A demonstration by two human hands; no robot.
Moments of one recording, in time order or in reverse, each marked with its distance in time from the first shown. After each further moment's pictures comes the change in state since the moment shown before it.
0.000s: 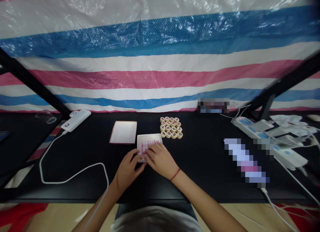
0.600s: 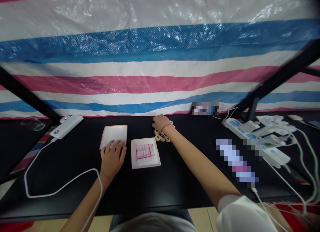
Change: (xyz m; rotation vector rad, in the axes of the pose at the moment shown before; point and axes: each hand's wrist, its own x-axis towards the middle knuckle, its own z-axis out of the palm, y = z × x) left_hand 0.036 -0.043 -0.009 0.393 0.018 -0.198; right_hand 0.125 0.112 -0.041 -0.313 -0.465 0.483
